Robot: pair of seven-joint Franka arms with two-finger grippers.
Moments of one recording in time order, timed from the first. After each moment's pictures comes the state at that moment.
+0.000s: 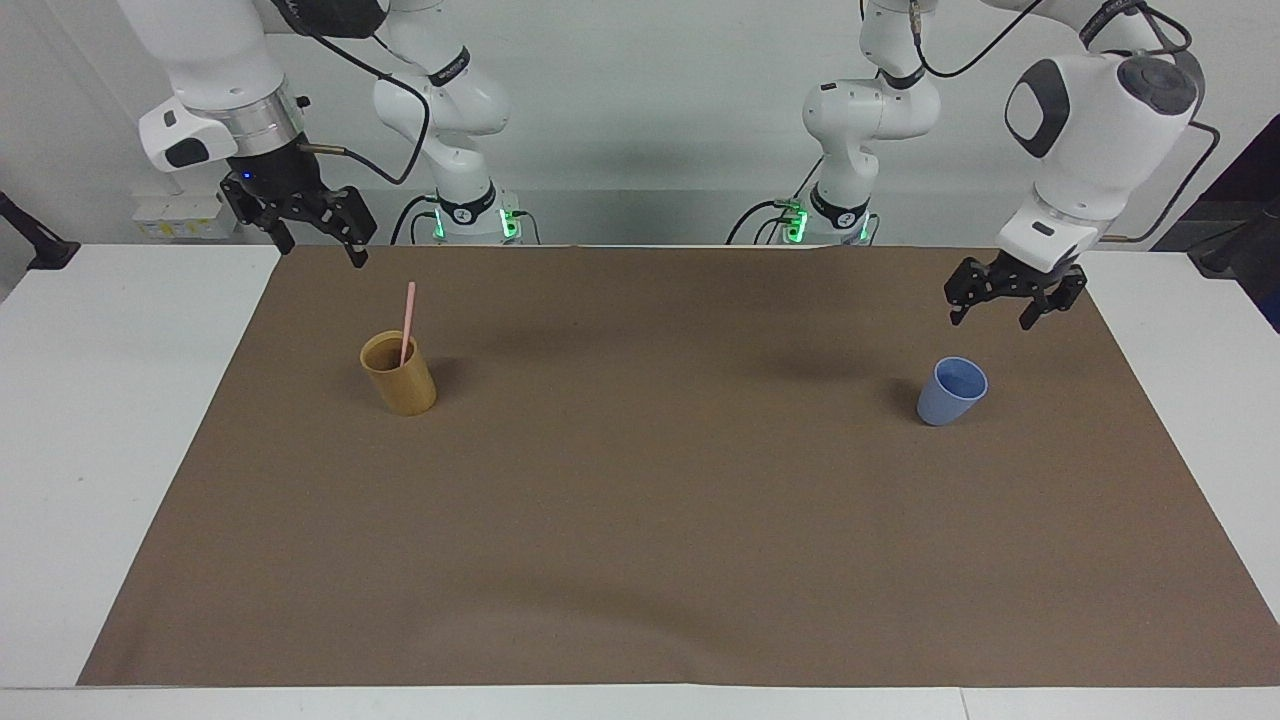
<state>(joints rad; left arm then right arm) 0.01 -0.08 0.01 -1.98 0.01 1.95 0.18 -0.10 -0.02 0.09 -1.53 -0.02 1.52 0.22</state>
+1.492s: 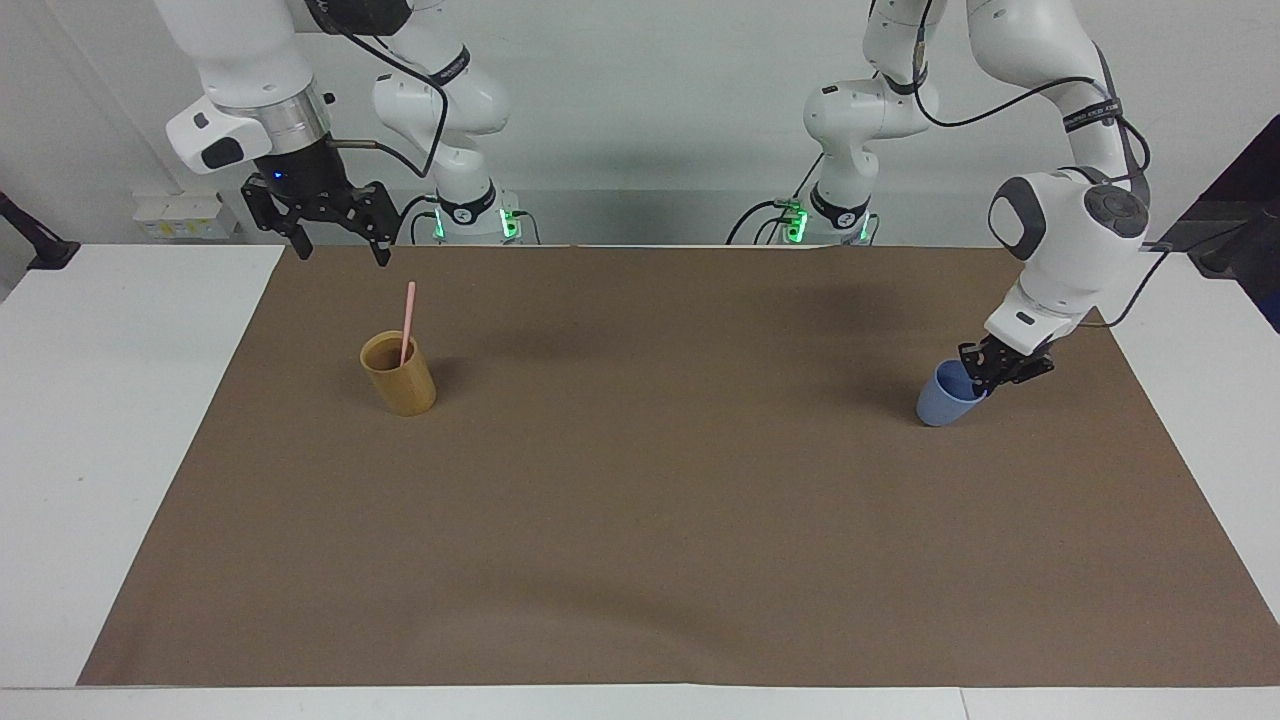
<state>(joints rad) 0.07 0.04 0.01 -2.15 0.01 2.25 0.28 -0.06 -0.02 0.11 -1.53 -0.02 1.53 0.15</state>
